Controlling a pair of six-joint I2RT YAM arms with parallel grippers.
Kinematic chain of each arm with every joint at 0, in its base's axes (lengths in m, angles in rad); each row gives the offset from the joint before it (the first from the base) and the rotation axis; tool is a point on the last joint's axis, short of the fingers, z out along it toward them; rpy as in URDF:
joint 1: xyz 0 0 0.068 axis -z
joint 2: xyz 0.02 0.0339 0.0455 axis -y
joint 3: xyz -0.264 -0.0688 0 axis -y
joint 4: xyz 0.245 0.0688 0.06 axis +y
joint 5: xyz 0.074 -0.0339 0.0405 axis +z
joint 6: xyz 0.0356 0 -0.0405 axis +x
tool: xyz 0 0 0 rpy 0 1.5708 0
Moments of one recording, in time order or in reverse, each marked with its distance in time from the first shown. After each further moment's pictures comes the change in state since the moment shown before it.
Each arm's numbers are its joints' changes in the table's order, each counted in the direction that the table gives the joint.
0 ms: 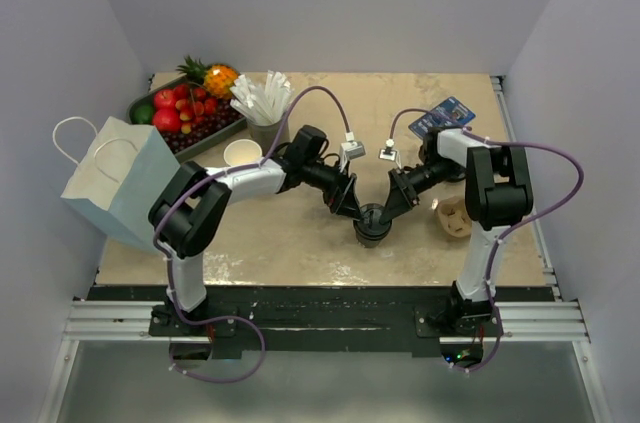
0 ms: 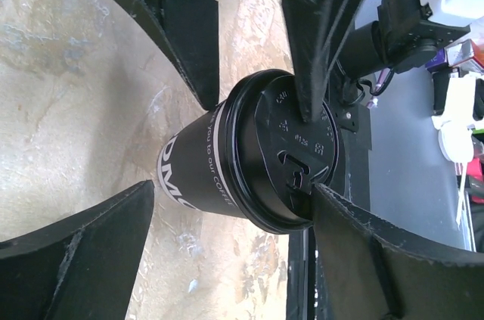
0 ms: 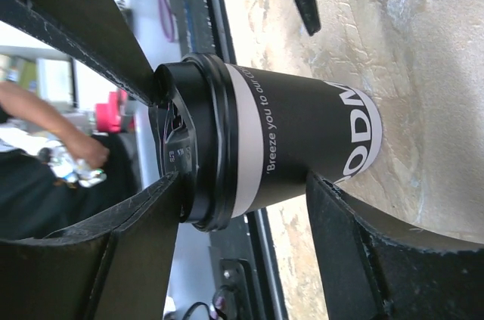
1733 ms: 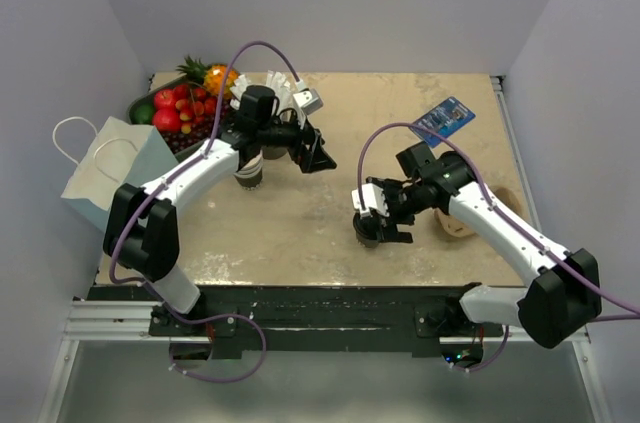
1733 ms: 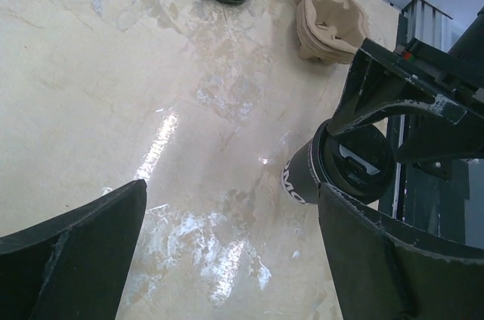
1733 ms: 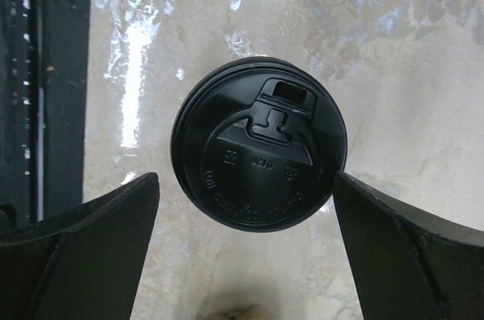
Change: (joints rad) left arm -0.221 0.256 0.072 0.112 0.145 0.168; right arm -0.381 0.746 -0.294 -0.462 -0.531 -0.157
